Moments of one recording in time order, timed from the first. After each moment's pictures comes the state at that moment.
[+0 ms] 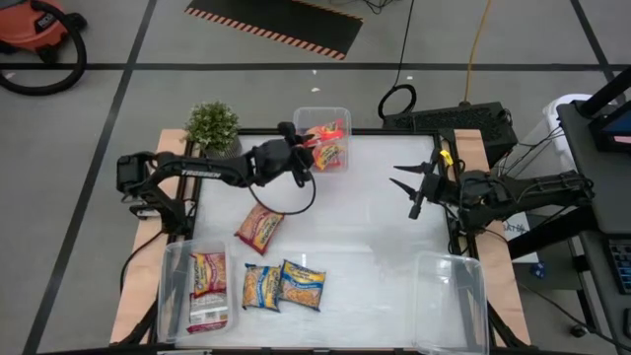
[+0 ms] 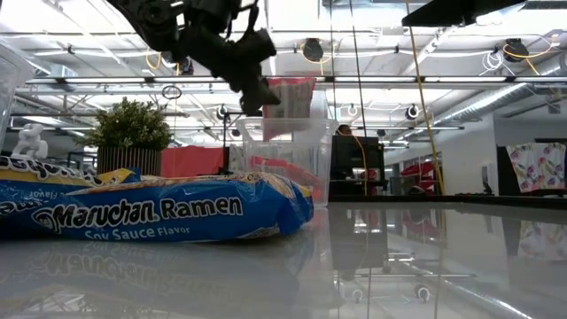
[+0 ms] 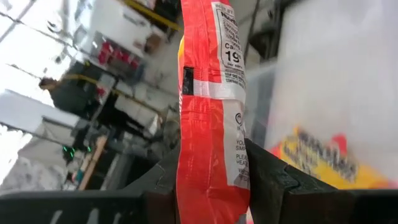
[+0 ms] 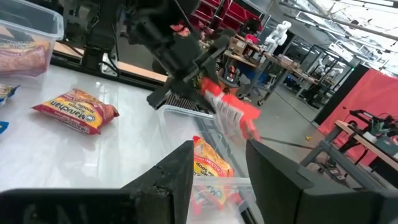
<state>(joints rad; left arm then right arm) 0.26 1.60 0.97 0.36 -0.50 0.81 0.14 0.59 0.58 -0.14 0.56 -0.37</state>
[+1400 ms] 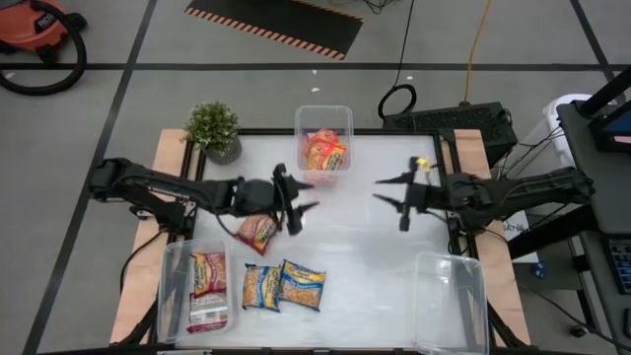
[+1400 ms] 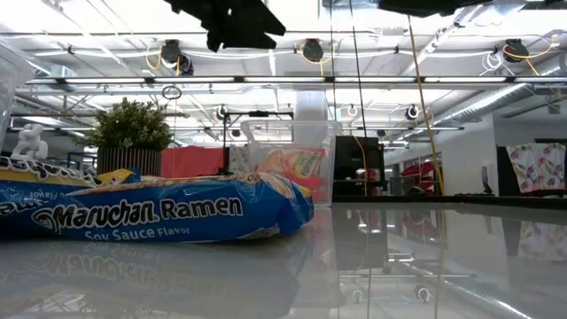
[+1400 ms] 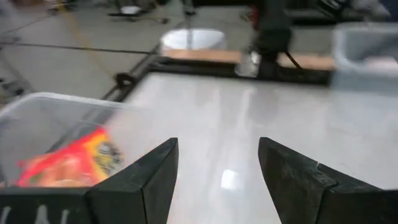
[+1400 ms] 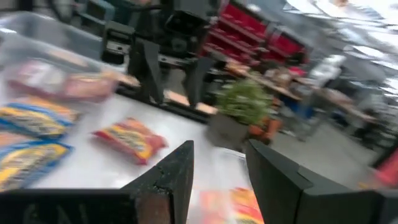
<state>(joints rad) -0.10 1.38 0.97 0.06 -0.36 -0.05 0.14 0.77 0.58 0.09 0.32 -0.41</state>
